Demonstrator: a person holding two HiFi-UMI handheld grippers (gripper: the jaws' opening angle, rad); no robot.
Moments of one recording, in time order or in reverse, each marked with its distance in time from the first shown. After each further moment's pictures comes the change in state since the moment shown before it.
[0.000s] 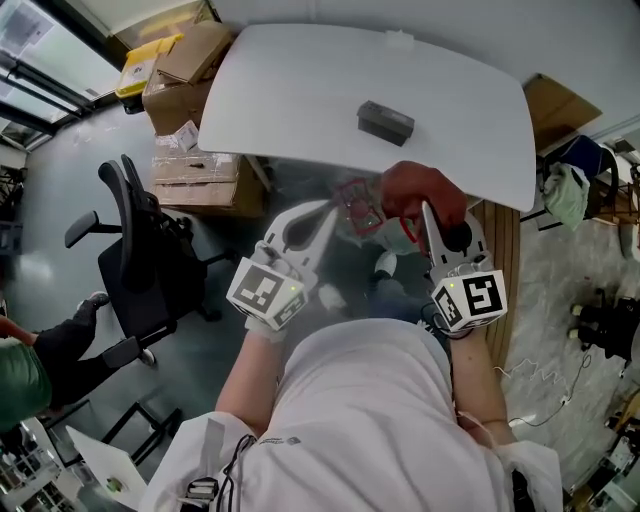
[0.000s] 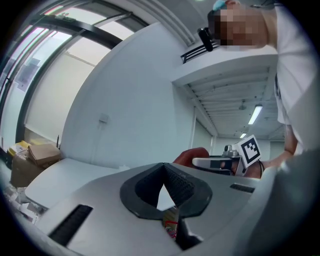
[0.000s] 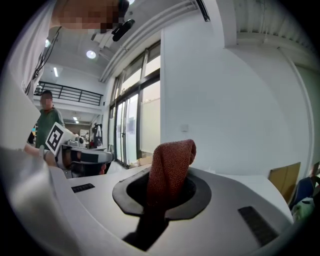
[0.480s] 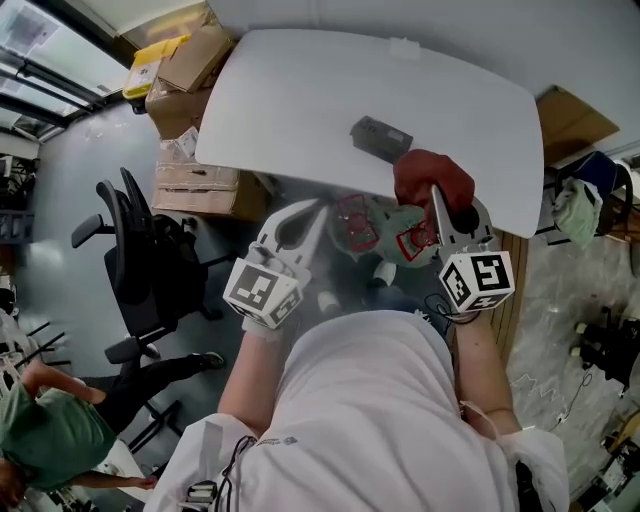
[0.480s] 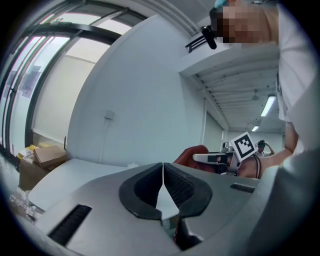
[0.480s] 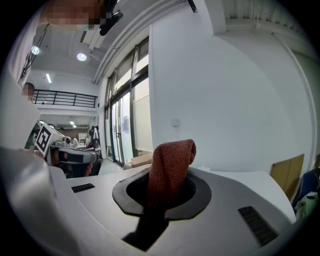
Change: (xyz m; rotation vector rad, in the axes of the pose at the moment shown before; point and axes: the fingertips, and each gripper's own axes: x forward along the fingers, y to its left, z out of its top) left arm 0.064 0.030 -0.005 0.012 0.065 0.113; right arm 0.057 -0.101 -0.011 0.071 0.039 0.001
